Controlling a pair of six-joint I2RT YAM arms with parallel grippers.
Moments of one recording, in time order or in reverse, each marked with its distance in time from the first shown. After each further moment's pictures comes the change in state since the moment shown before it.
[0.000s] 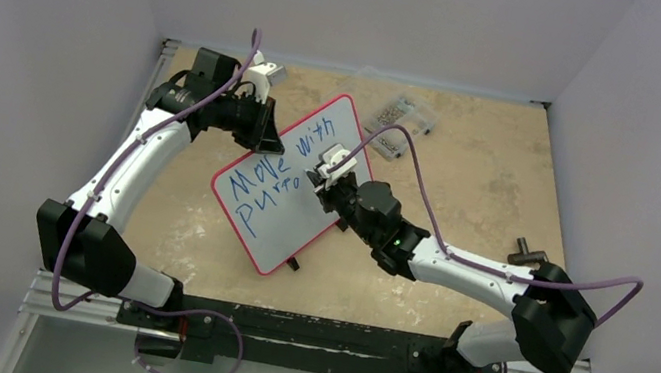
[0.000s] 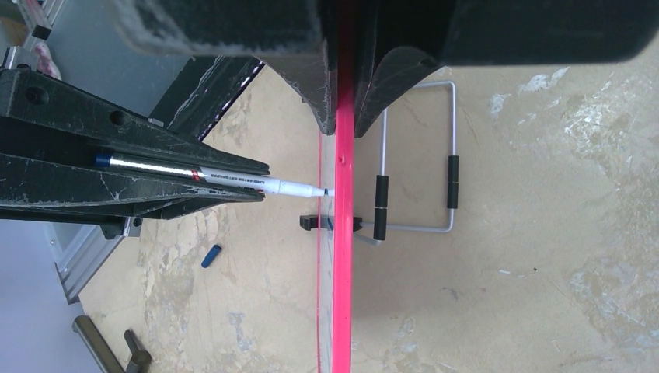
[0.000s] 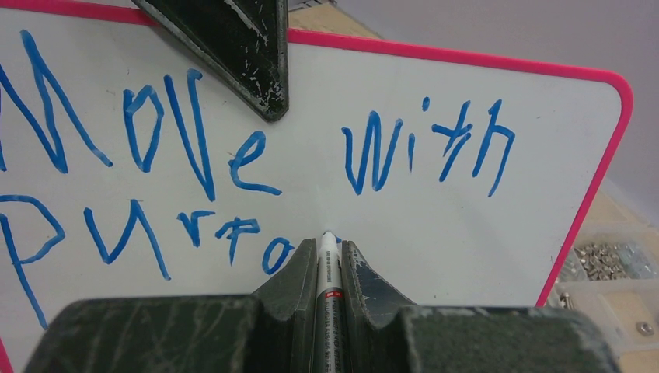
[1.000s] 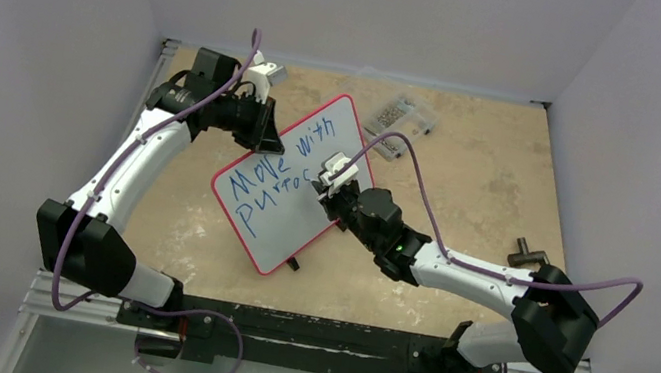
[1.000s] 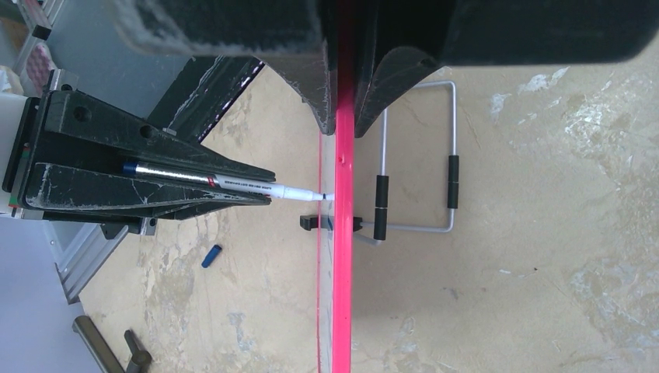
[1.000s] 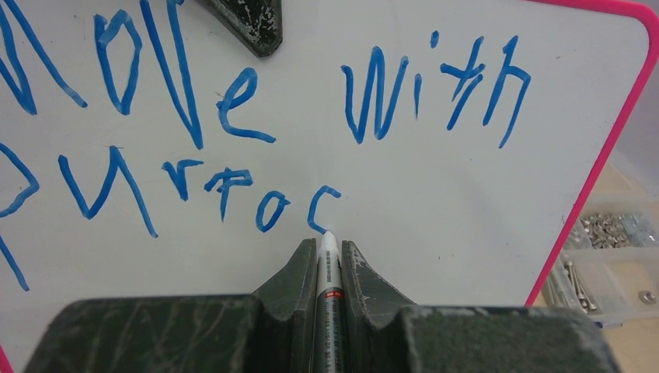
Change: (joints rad) left arm 0.000 0.000 0.000 0.000 0.000 0.000; right arm -0.005 -0.016 -0.064 -0.002 0.012 0.008
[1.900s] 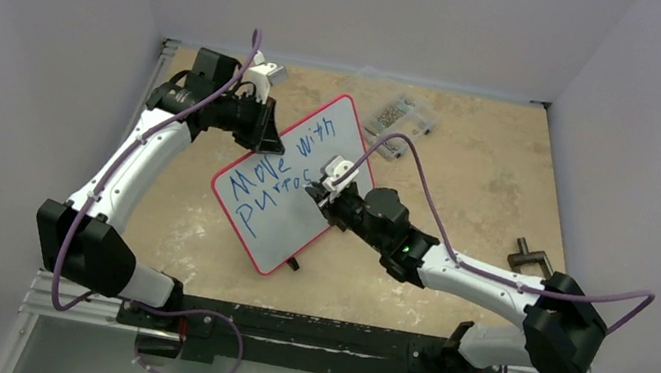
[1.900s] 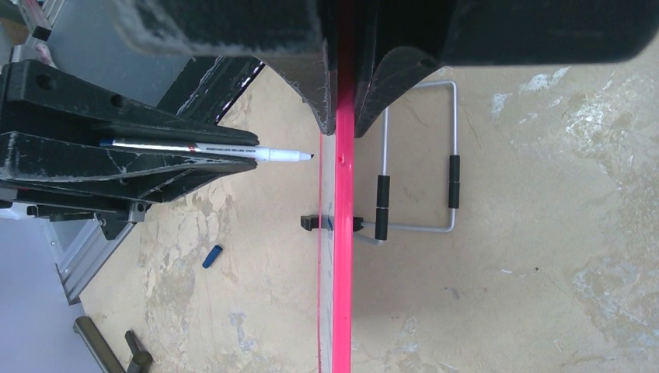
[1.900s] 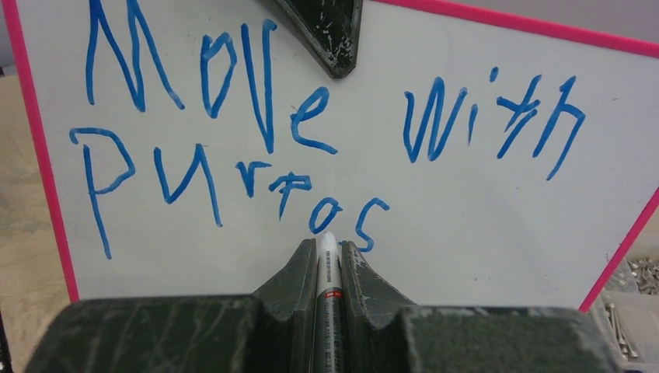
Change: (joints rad) left arm 0.000 0.000 0.000 0.000 0.000 0.000; right arm -0.006 -0.041 -0.002 -0.035 -0.156 -0.005
